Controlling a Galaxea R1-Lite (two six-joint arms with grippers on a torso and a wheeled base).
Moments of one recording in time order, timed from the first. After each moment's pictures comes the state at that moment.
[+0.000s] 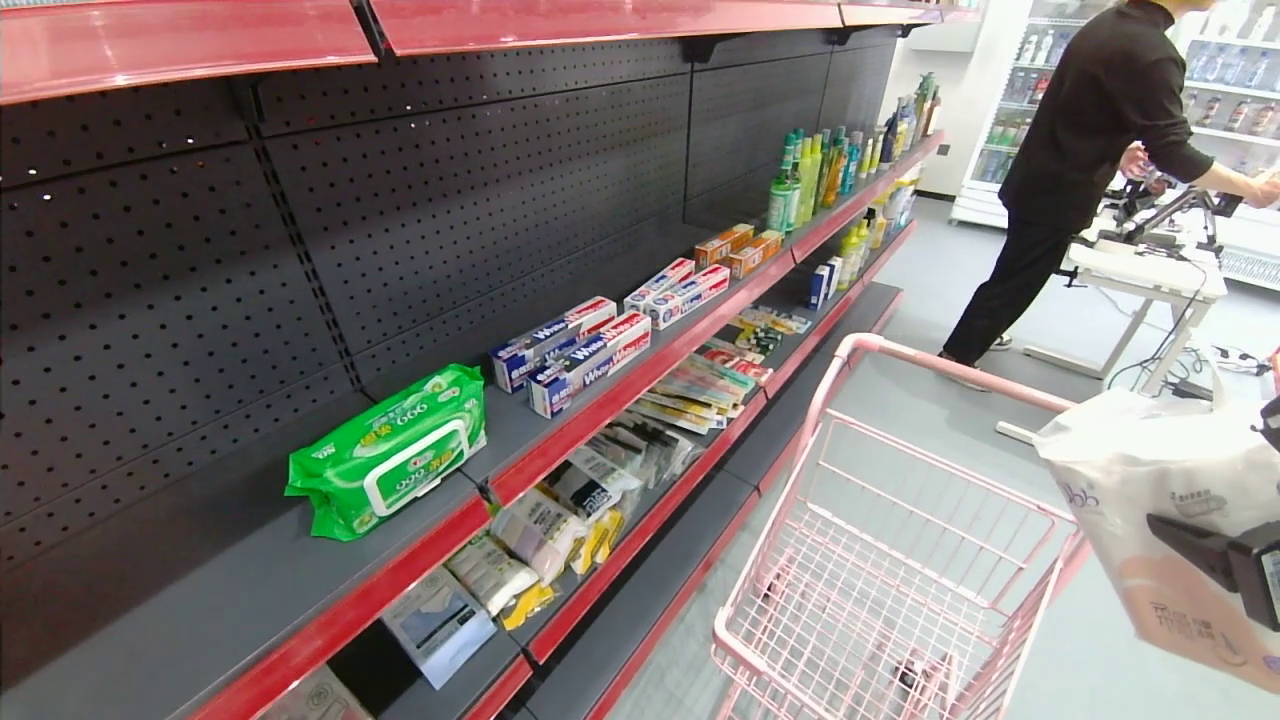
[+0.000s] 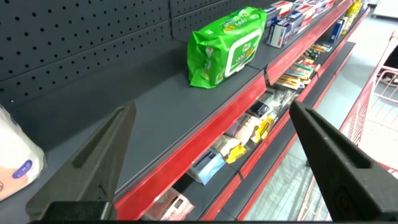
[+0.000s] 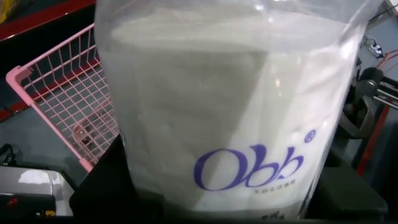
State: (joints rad) left arm 0.00 0.00 0.00 0.00 0.03 0.01; right arm 0.01 1.06 -0.52 -0.07 -0.16 -0.40
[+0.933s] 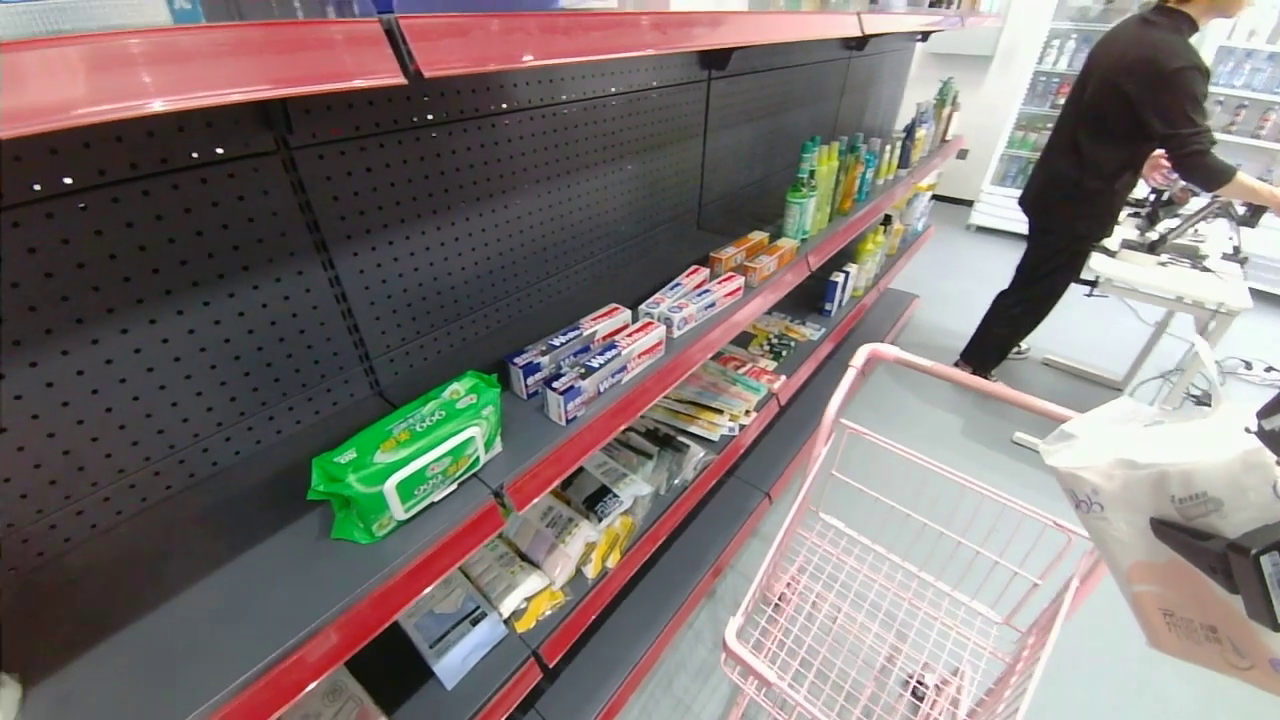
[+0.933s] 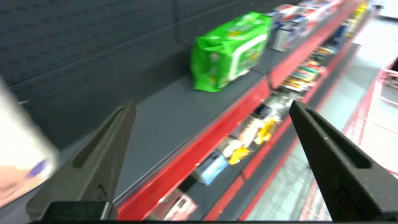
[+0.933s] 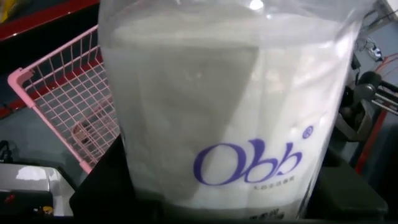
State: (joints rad) left arm 0.00 0.00 0.00 0.00 0.03 0.01; right arm 0.02 1.09 -0.52 -0.06 -0.17 -0.41
